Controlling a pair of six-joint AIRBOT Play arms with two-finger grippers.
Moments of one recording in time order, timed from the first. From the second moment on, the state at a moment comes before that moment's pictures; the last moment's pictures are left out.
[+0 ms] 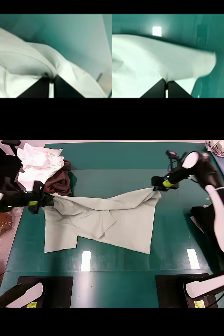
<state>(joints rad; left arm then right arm) 0.15 -1.11 0.96 0.90 -0.79 -2.02 0.11 -1.69 1.67 -1.34 1.18 1.70</state>
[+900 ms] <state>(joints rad) 0.32 -1.28 1.31 1.24 -0.98 -1.55 -0.01 -1.54 1.70 -1.33 1.22 1.57</state>
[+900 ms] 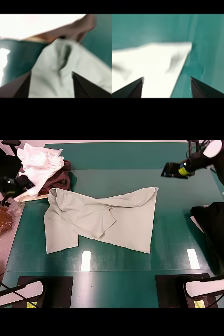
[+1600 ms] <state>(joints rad) 0.37 -1.57 1.31 1.19 -1.21 -1.29 -0.11 -1.03 0.99 -1.07 1.22 1.48</state>
